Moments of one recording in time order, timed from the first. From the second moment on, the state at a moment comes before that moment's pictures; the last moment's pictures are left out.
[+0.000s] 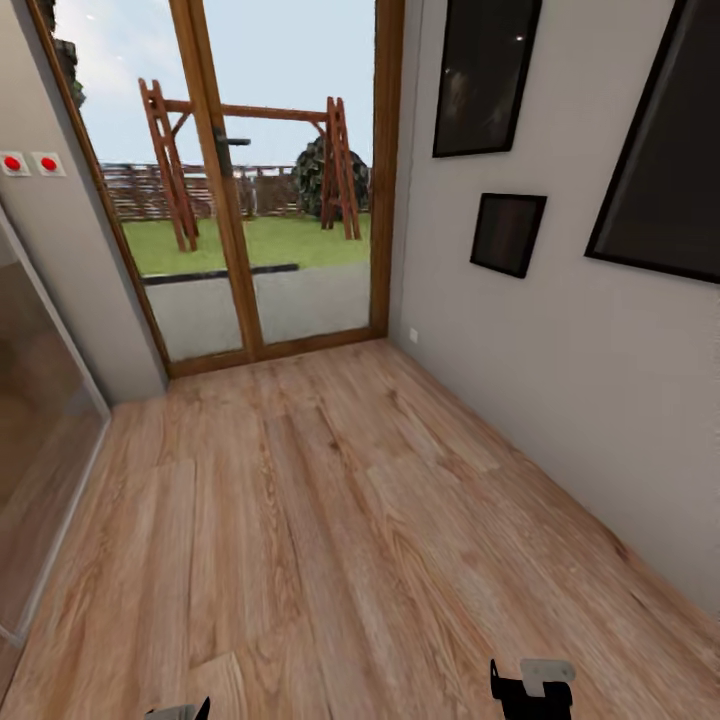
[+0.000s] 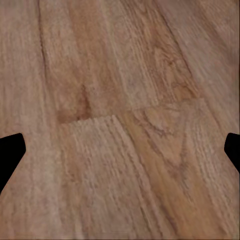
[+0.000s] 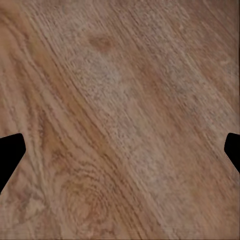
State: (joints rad) left arm -0.22 0.11 0.20 -0.25 0.14 -0.58 -0.26; right arm -0.44 -0.04 0.00 -0.03 0.08 -0.56 -0.23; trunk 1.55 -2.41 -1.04
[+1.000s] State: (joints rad) left arm -0.22 0.11 0.20 -0.25 0.14 -0.58 -0.26; right arm -0.44 -0.04 0.00 -0.03 0.08 -0.56 -0.23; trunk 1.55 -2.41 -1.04
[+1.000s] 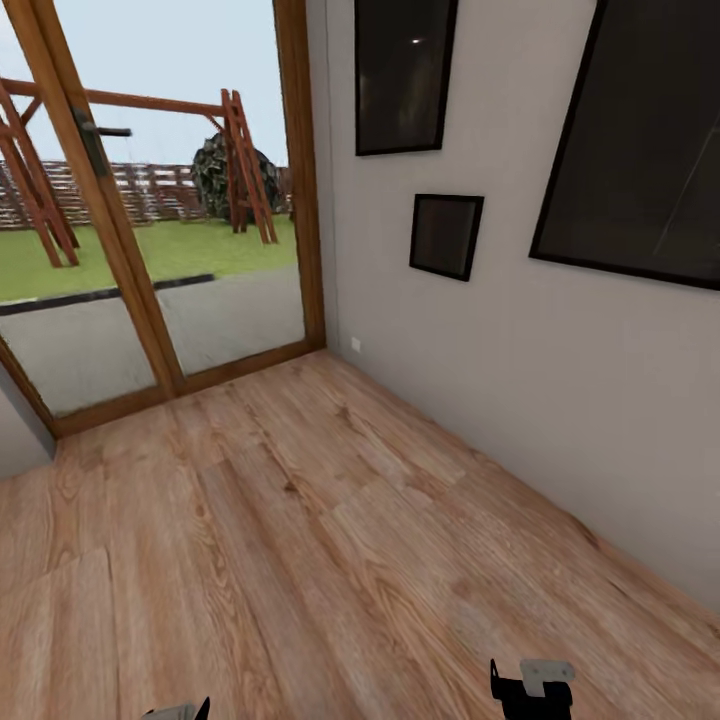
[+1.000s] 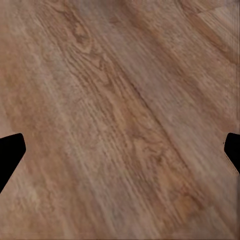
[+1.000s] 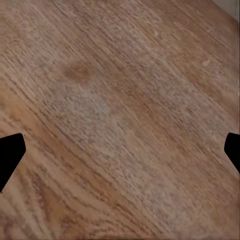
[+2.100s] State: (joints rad) left arm -0.22 0.11 0.20 -0.24 0.14 -0.58 -0.26; right arm -0.44 -0.04 0.00 -0.03 0.08 -0.56 -0.23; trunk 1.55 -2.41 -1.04
